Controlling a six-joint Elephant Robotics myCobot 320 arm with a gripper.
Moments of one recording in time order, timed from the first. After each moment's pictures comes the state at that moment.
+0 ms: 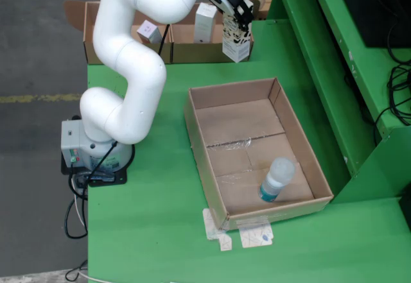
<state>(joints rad) 0.77 -0.39 -0.02 -0.52 1.41 0.12</state>
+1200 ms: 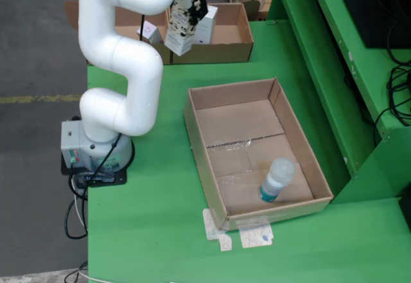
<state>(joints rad) 1.07 -0.27 -0.02 -0.81 1.55 0.34</state>
